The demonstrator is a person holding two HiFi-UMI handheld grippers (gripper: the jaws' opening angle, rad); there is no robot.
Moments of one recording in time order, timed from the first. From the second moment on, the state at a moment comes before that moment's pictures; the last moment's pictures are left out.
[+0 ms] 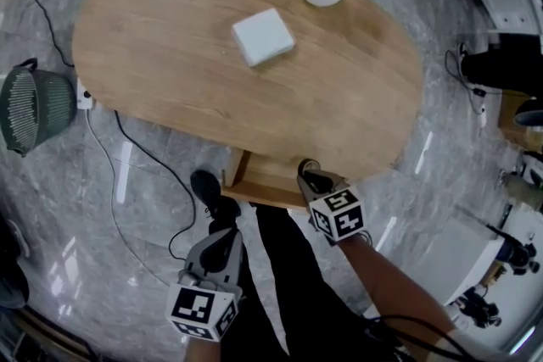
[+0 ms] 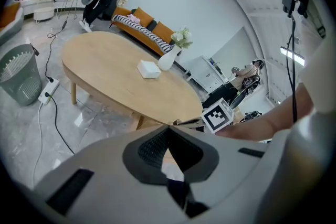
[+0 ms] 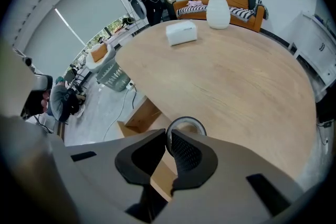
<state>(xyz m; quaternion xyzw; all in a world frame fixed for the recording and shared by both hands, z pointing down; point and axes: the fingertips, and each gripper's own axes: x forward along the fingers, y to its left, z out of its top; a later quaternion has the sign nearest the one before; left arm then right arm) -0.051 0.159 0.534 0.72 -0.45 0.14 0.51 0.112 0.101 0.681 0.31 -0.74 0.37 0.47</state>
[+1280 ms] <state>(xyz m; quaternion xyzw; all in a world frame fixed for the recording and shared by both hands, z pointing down) -0.094 0.187 0.570 0.69 -0.47 0.13 0.53 0.026 0.139 0.746 0.26 -0.73 0.43 0.46</state>
